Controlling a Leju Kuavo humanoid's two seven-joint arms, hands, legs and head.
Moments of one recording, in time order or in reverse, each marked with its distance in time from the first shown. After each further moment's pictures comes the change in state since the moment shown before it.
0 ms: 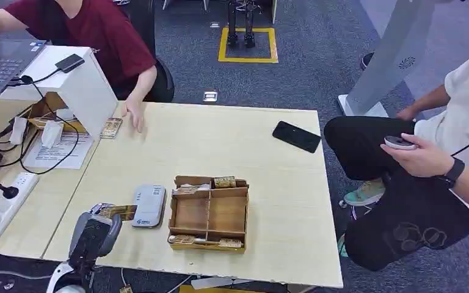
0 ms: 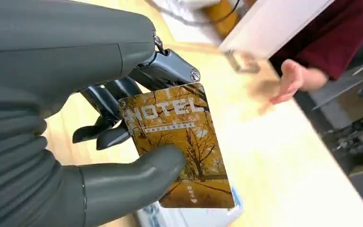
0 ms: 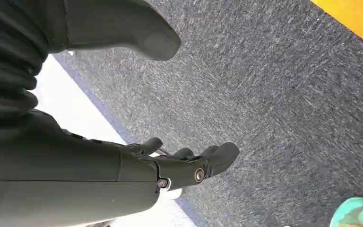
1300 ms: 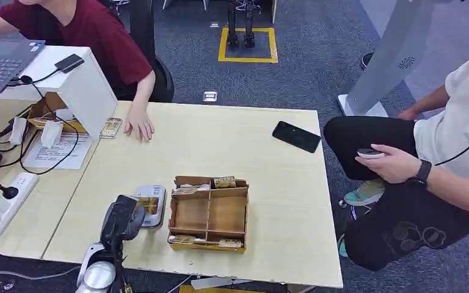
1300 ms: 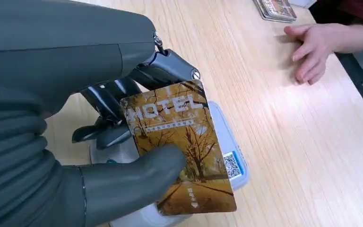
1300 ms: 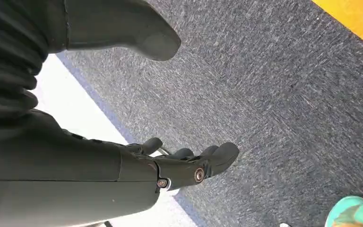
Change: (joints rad) left arm -0.191 -0.077 -0.065 0.283 0.030 0.038 0.083; right arm -0.005 0.002 0.036 0.000 0.000 0.003 0.018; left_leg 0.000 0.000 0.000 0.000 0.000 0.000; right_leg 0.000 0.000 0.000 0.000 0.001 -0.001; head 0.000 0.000
